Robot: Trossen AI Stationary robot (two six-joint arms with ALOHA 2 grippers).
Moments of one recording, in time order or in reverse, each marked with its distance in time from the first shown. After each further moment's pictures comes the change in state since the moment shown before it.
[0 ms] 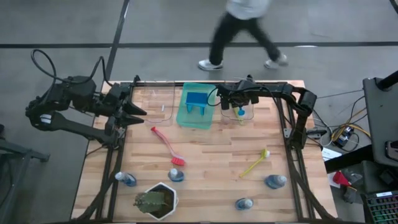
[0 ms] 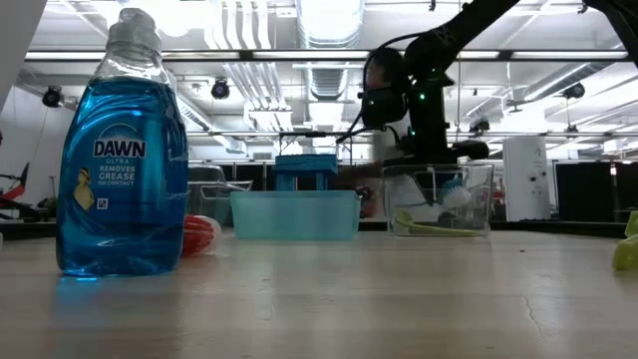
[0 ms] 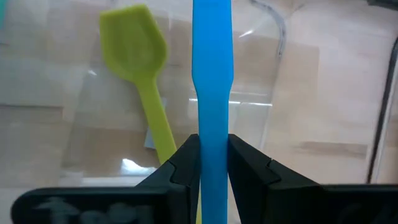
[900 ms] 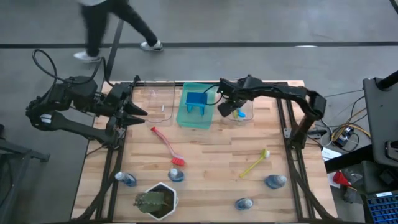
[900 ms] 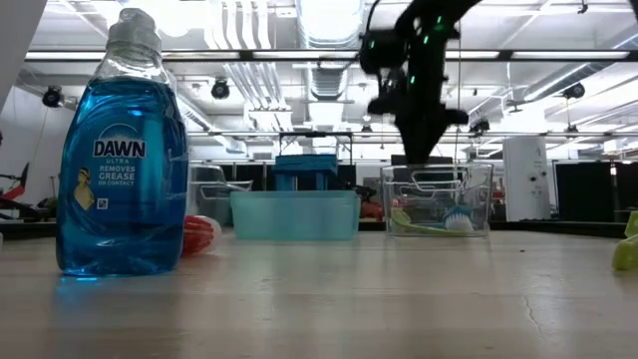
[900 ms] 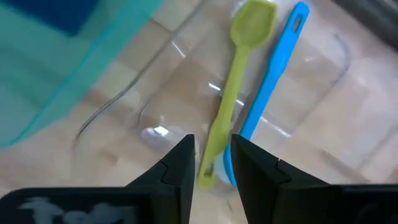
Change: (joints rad) left arm 0.000 0.006 0.000 0.000 0.000 -0.004; right arm 0.093 -0.139 0.133 -0.116 -0.218 -0.403
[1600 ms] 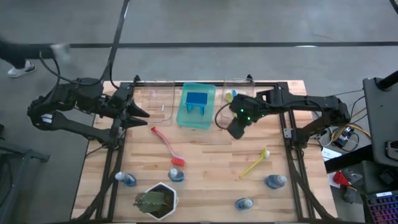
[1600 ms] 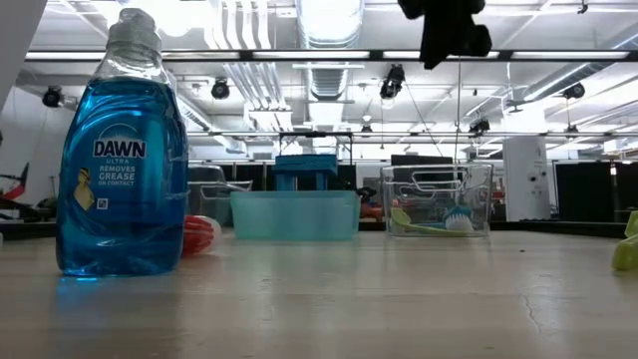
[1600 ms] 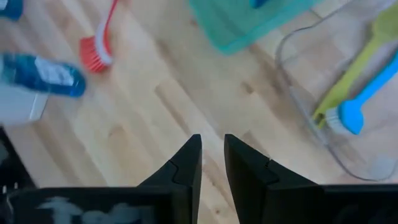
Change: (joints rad) left arm 0.000 0.027 0.000 -0.042 0.000 0.022; right arm 0.329 -0.286 0.035 -0.047 -0.172 0.066
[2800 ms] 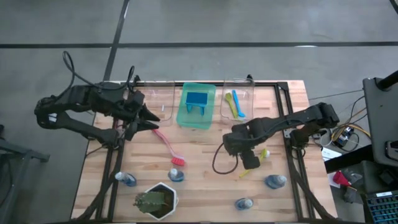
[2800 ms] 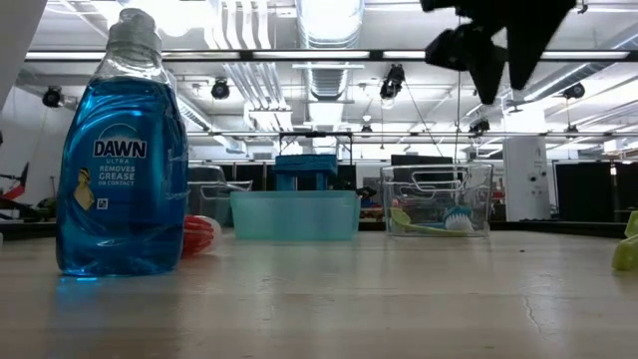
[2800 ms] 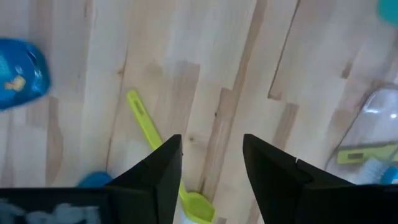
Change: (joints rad) left arm 0.000 0.110 0.000 -0.009 0.000 -0.019; right arm 0.282 0.179 -0.055 -0.122 -0.057 -0.629
